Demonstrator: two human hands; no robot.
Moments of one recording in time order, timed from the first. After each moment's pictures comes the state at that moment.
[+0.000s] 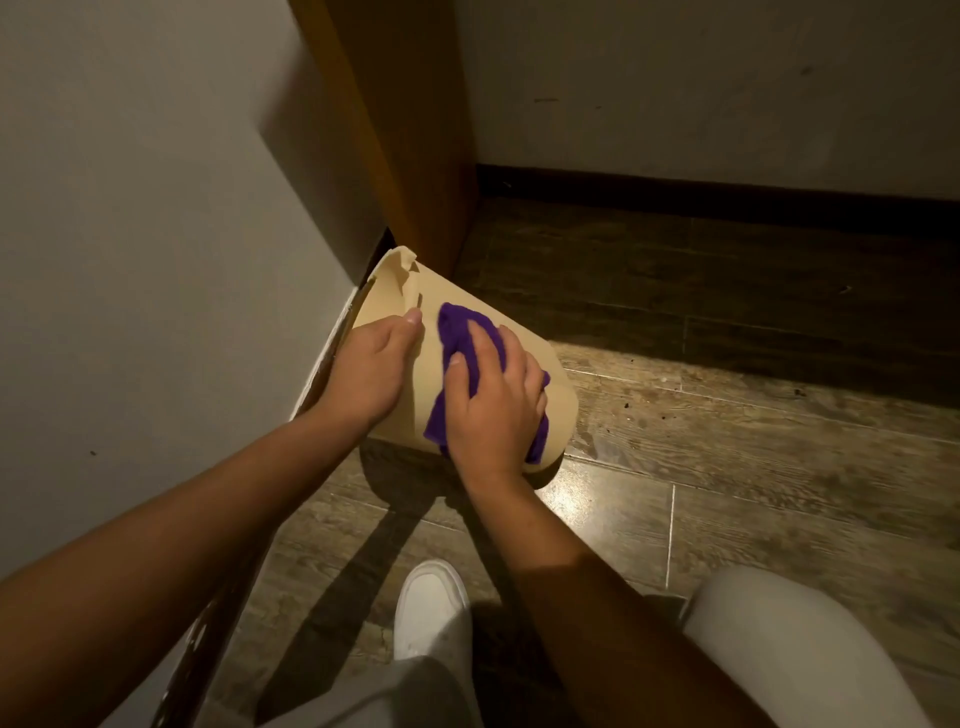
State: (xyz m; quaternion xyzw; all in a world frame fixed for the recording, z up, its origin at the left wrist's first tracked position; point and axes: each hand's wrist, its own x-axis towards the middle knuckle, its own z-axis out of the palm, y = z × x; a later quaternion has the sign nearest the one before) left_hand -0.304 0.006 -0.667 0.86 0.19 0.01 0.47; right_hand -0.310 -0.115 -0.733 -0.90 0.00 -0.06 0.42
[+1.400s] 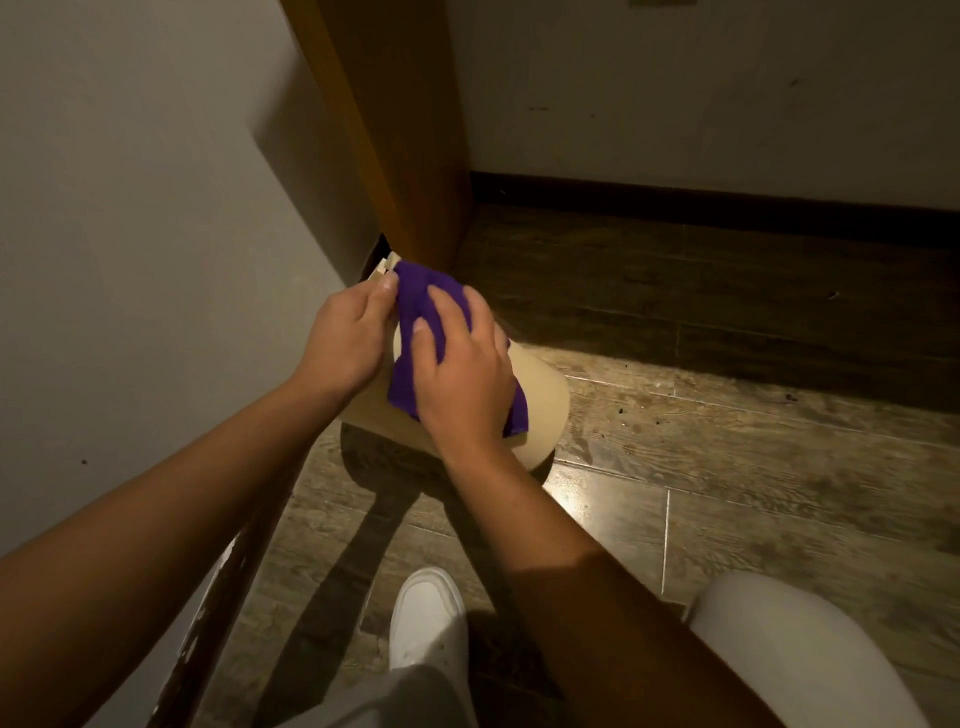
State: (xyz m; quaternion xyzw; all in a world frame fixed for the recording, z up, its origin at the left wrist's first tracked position) left_hand -0.284 0.020 -0.639 0.90 0.13 0.07 0.42; right_hand -0.291 -0.097 -0.689 -0.88 -0.07 -0.07 0.46
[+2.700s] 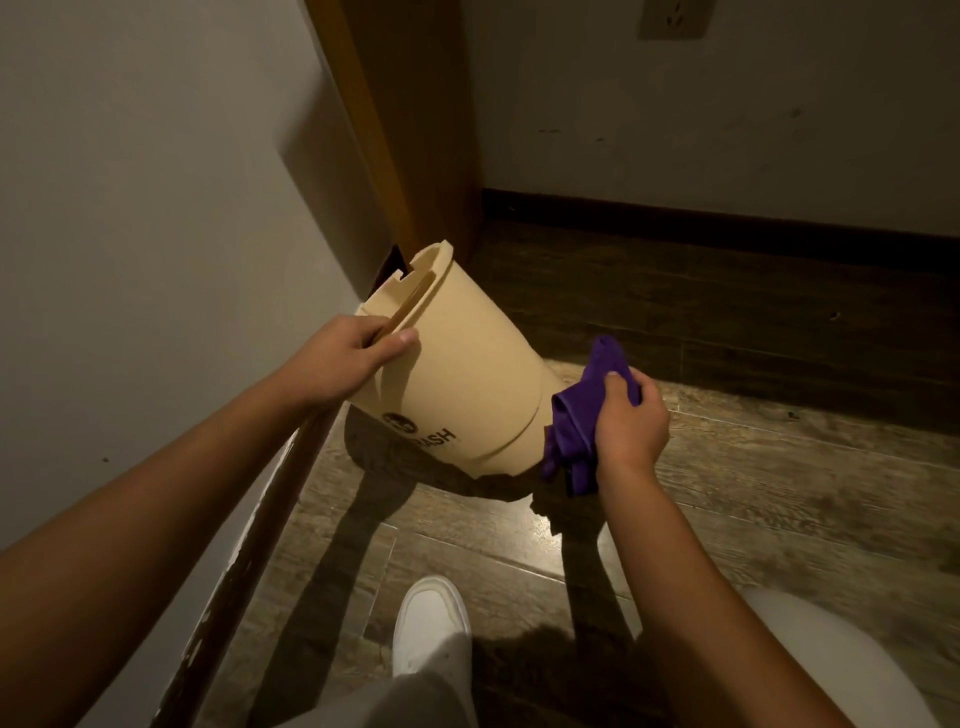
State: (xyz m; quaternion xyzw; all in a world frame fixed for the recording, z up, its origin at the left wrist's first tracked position) left_hand -0.295 0.062 -0.640 0.91 0.08 -0.11 0.39; right_hand -0.260 -0.225 -0.760 -0.70 0.31 0.01 0.64
